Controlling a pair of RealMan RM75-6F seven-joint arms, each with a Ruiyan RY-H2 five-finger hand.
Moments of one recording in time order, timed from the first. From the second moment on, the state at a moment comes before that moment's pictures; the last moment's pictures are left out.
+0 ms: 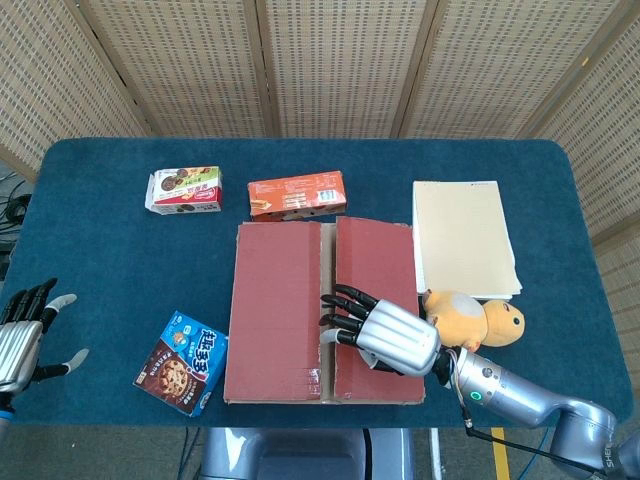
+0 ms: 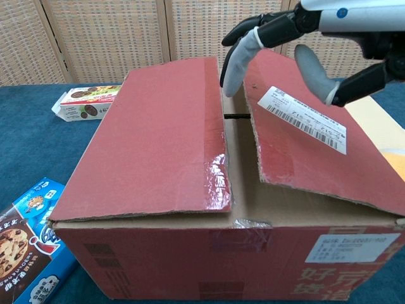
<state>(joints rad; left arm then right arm) -0.13 -0.97 -0.02 -1.90 1.33 1.33 0.20 0.73 -1.02 0.12 -1.88 -1.93 1.01 0.23</state>
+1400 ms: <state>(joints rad) -0.15 -0.96 -0.02 -1.91 1.34 1.32 0.20 0.77 -1.01 0.06 -1.84 -1.88 1.03 0.15</state>
